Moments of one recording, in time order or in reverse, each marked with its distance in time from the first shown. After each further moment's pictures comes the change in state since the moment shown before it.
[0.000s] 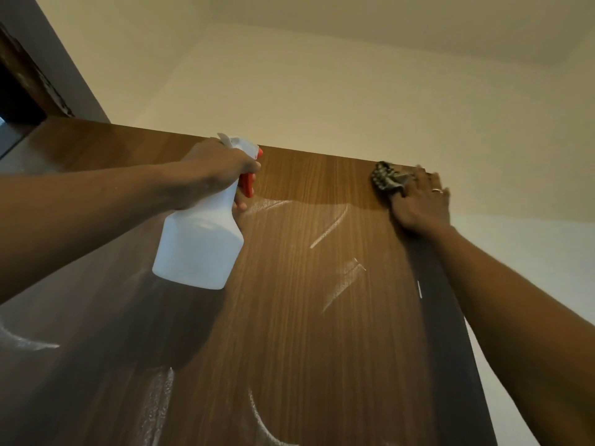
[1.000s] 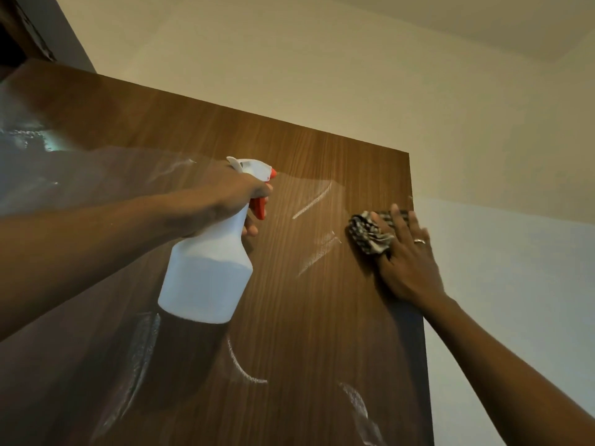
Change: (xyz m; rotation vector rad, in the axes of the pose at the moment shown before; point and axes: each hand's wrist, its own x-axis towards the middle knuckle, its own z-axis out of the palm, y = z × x) left_hand -0.079 -0.003 0.044 -0.073 -0.177 -0.216; right_hand -0.140 0.045 0.014 -0.037 -0.079 -0.325
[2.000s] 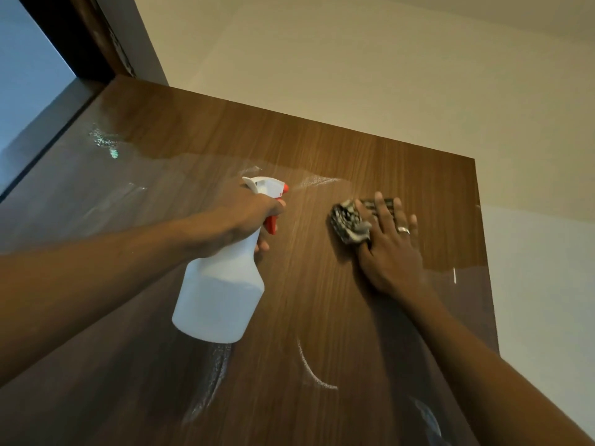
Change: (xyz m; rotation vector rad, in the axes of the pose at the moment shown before) left_hand -0.006 -0.057 -0.056 -0.009 0.117 0.055; right_hand 0.037 -0.131 0.017 0.030 0.027 -0.074
